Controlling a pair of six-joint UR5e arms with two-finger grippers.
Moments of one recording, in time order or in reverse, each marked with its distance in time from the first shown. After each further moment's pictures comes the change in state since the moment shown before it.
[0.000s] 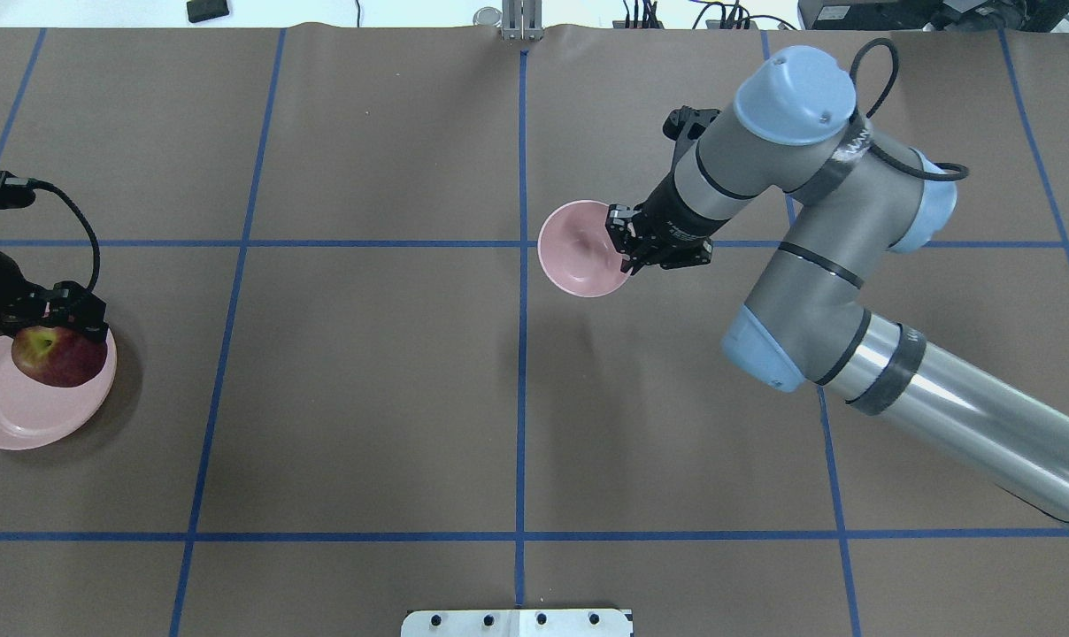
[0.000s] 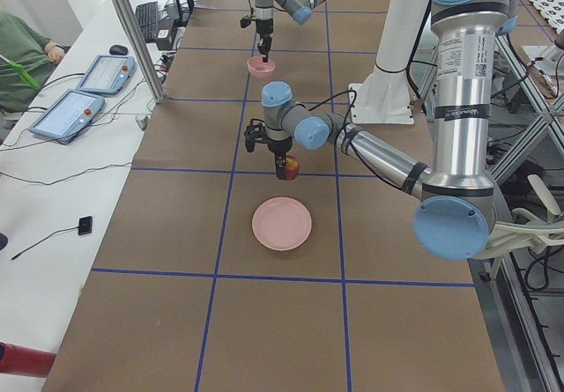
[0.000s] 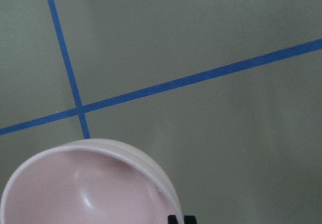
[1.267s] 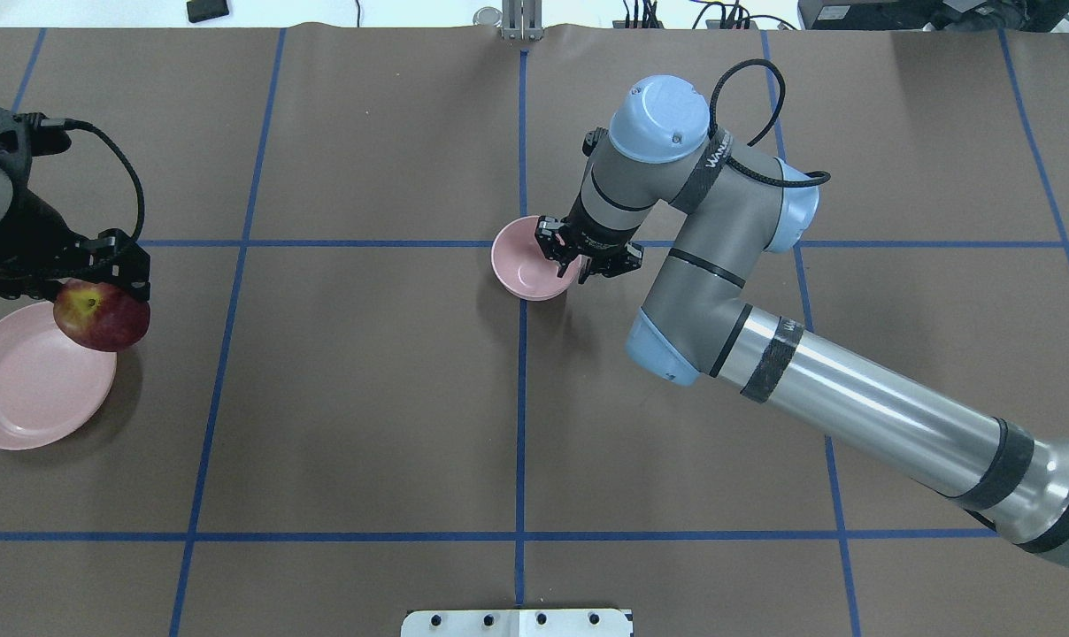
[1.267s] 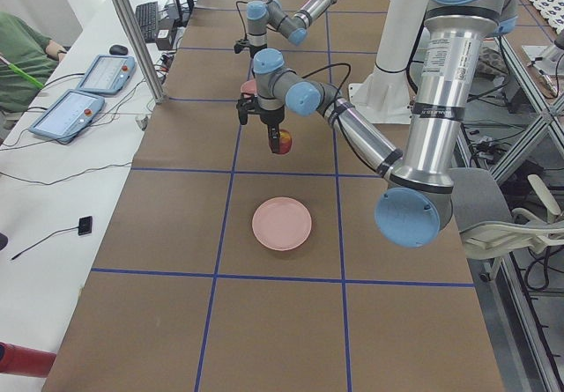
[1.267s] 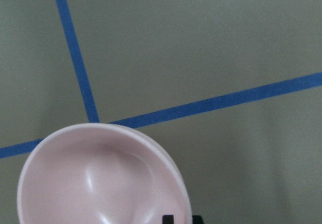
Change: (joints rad) left arm -0.002 -0.213 -0.049 0.245 0.002 -0.120; right arm -0.061 0.160 -0.225 0.013 -0.061 0.006
